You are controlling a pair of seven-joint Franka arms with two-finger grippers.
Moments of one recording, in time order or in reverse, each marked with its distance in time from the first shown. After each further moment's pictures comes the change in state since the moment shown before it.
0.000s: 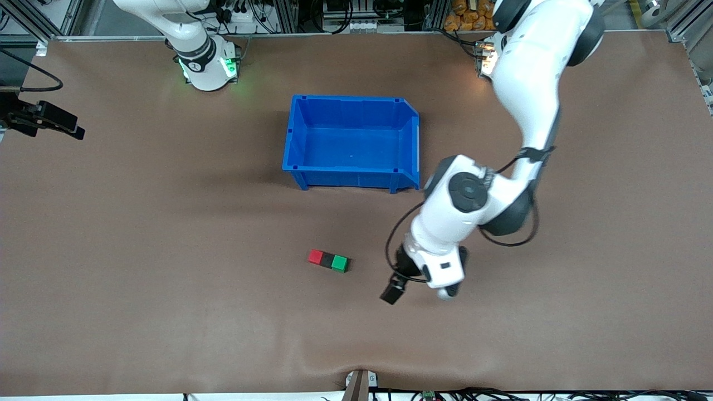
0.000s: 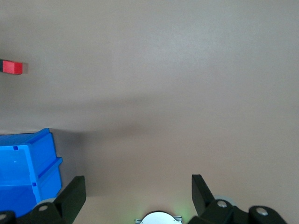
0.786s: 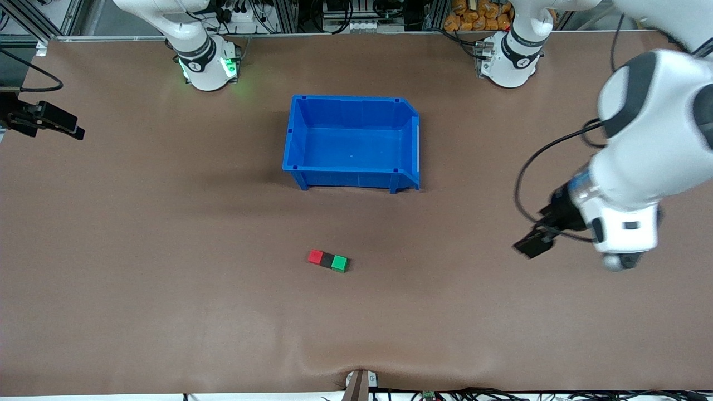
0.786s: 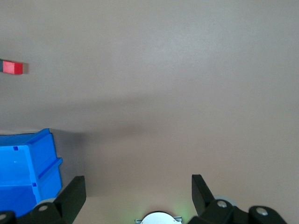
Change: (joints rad) left arm 0.268 -0.357 -0.002 -0.006 0.000 -0.620 0.542; right arm 0.000 0.002 0.000 0.002 0.000 0.000 0.000
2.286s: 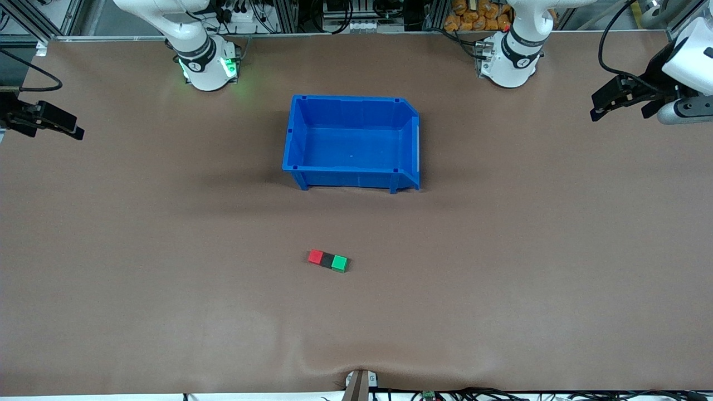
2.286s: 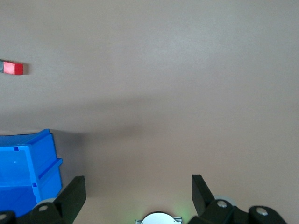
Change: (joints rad) left arm 0.143 -0.610 0.023 -0.613 -0.007 -0.055 0.829; right arm 0.000 0.000 0.000 0.003 0.000 0.000 0.000
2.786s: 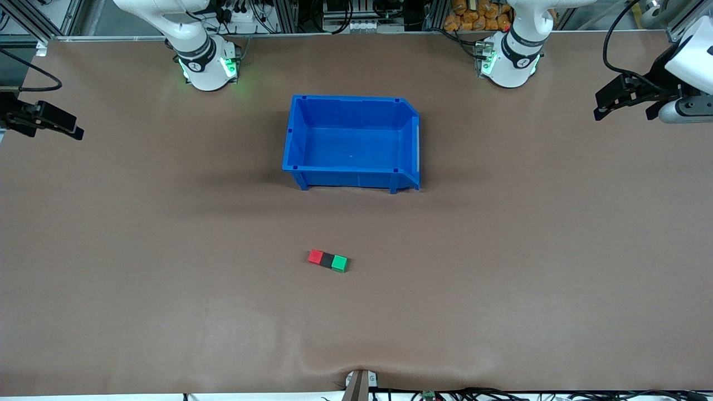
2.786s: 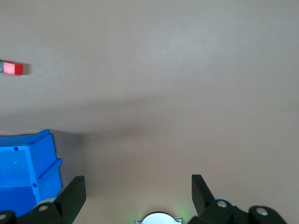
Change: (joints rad) left arm 0.006 0.000 0.009 0.002 0.000 0.006 0.053; right arm 0.000 0.000 -0.001 0.001 0.000 0.000 0.000
